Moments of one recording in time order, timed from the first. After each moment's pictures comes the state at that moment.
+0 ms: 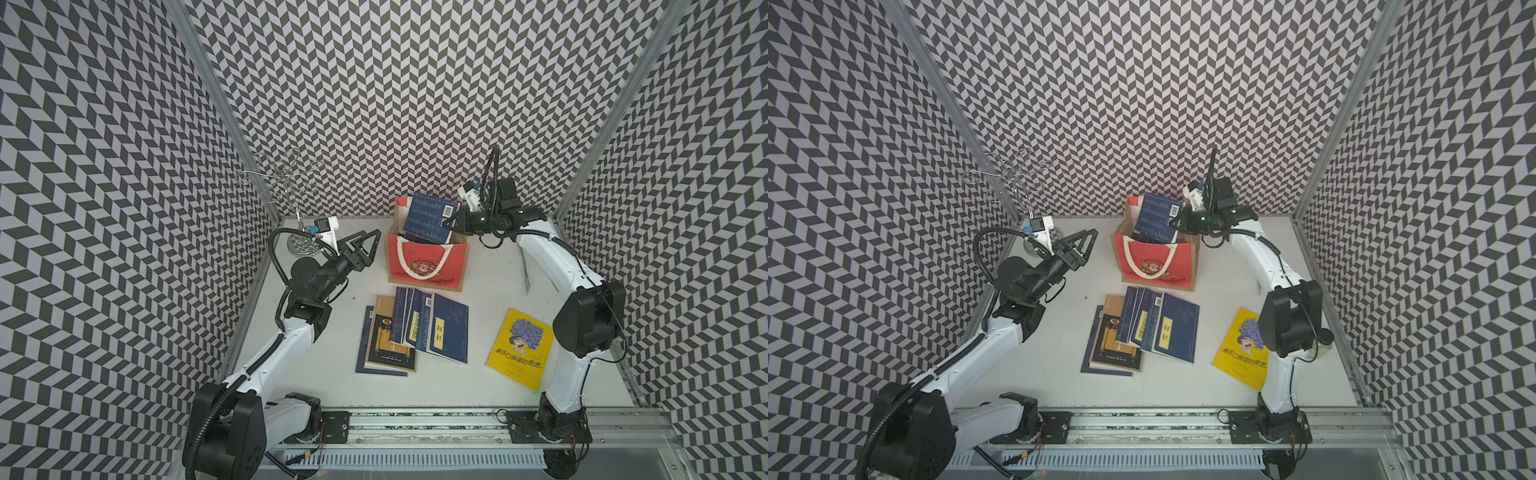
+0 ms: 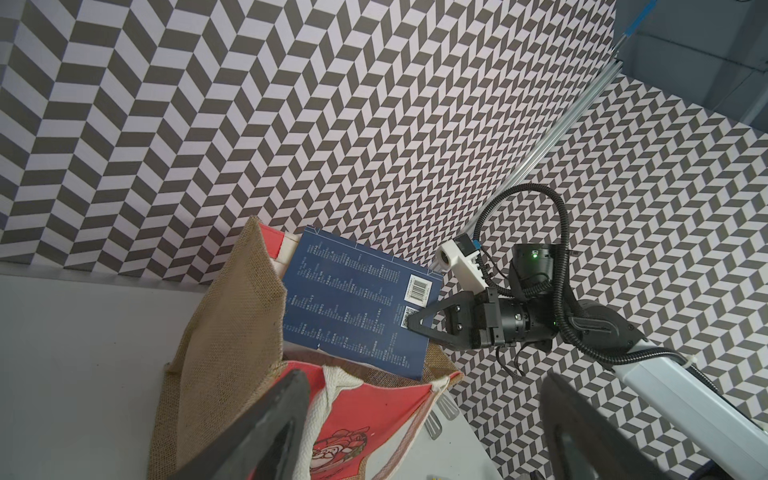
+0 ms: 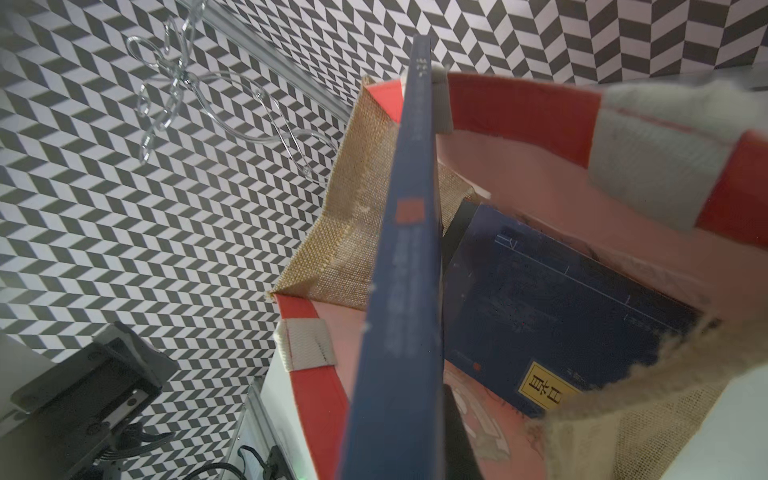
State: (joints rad) left arm -0.25 1.17 0.70 0.70 0.43 -0.80; right arm 0.29 1.91 1.85 -0.67 -0.62 0.33
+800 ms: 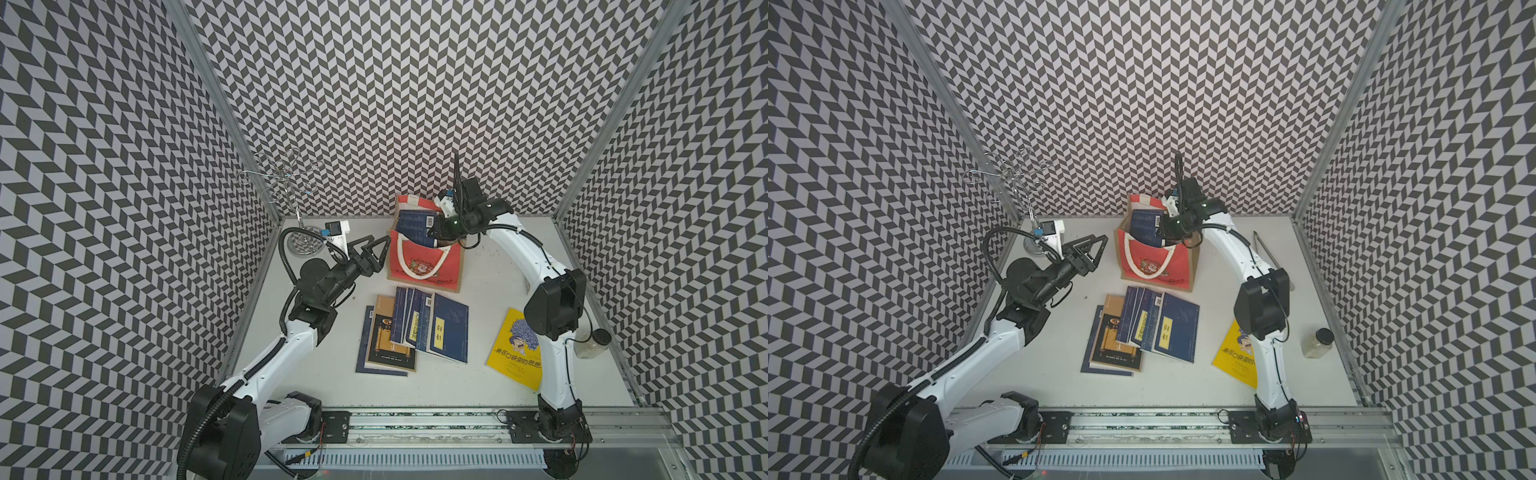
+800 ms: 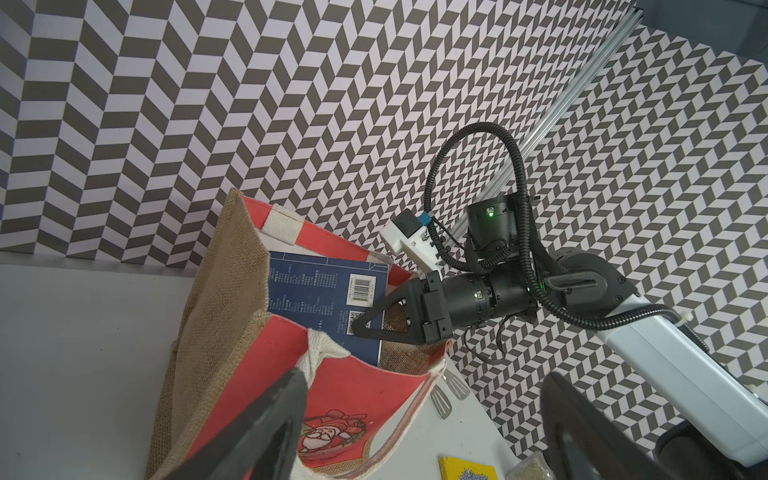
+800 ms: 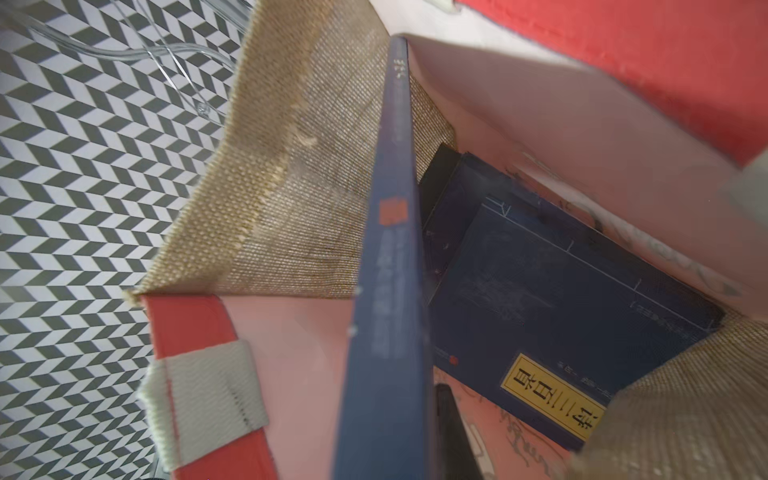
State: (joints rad) left arm -0.33 1.14 0.70 0.62 0.36 -0.70; right arm 0.40 2.15 2.17 -0.94 -0.41 0.29
